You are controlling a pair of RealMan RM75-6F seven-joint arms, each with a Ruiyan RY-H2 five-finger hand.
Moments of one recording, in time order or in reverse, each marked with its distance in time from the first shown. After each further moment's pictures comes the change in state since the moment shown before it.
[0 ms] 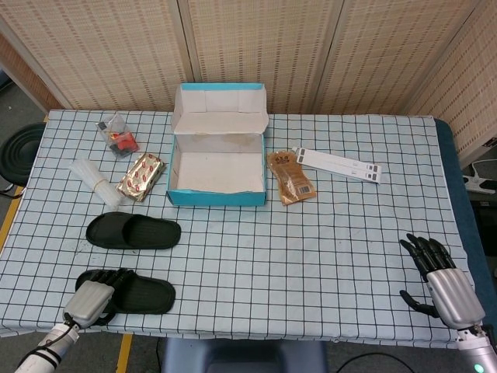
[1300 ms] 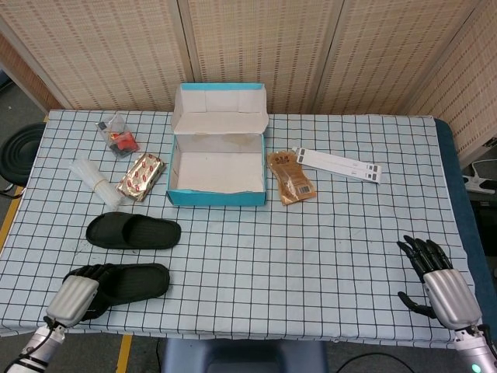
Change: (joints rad) left arm 0.078 -0.024 -0.012 0.112 0.149 0.275 -0.207; right arm 0.004 -0.005 -0.005 -0.004 0.000 -0.014 -0.023
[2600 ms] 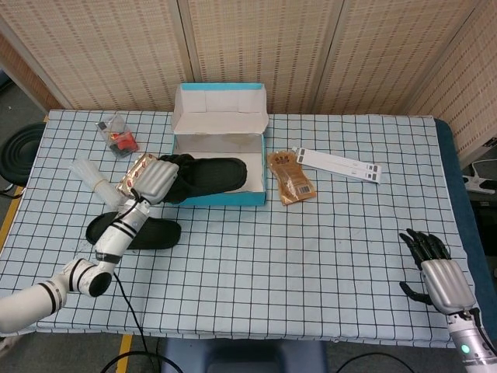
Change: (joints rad) left arm -0.669 -0.242 -0.468 0.290 -0.391 -0.515 -0.036; right arm 0.047 -0.048 0.050 0.026 0.164 -0.124 -0.074
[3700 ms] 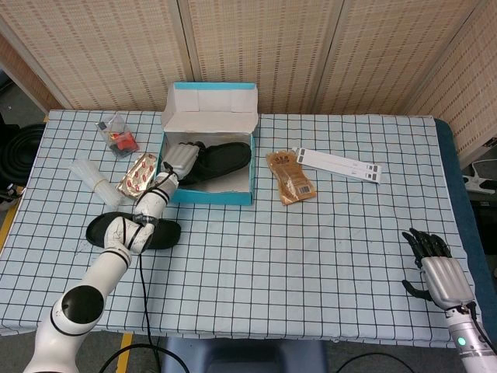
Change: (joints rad) left arm -0.347 -0.437 0.122 0.968 0.147 -0.352 -0.519; right arm 0.022 -0.019 0.013 0.010 0.087 -0.061 -0.053
